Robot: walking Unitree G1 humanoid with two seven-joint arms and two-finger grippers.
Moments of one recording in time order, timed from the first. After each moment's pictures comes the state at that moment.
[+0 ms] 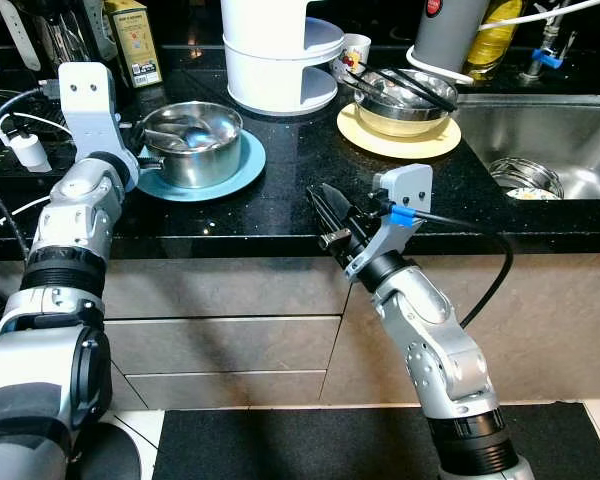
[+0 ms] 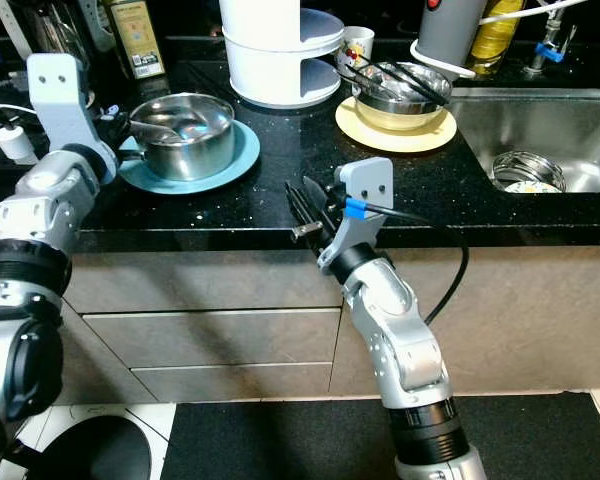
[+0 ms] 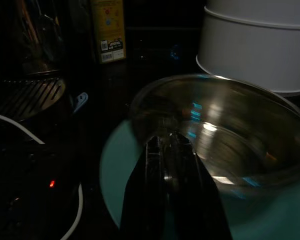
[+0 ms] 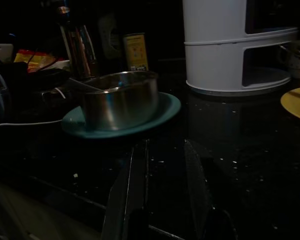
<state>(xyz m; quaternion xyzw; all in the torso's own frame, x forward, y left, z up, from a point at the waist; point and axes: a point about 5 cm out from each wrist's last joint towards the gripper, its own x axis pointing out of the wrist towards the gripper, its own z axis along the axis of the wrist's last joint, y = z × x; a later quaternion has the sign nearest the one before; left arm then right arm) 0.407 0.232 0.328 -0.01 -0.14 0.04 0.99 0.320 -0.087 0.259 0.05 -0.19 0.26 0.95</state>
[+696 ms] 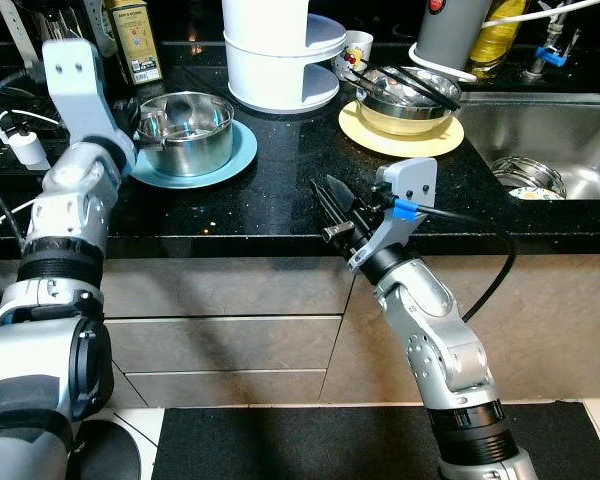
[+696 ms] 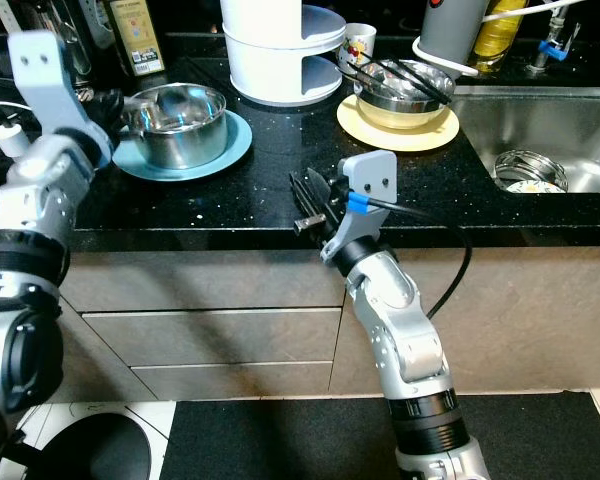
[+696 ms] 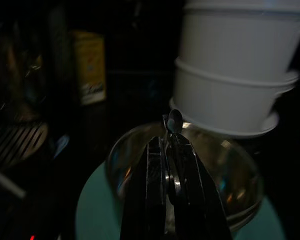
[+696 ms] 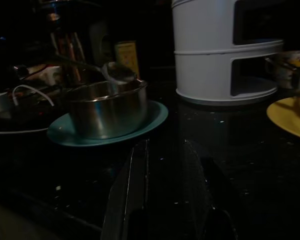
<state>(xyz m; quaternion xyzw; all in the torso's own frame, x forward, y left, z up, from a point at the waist) 0.398 0.223 0.366 -0.02 -0.22 -0.03 0.97 0.326 -0.097 0.266 0.05 -0.21 0.24 0.95</state>
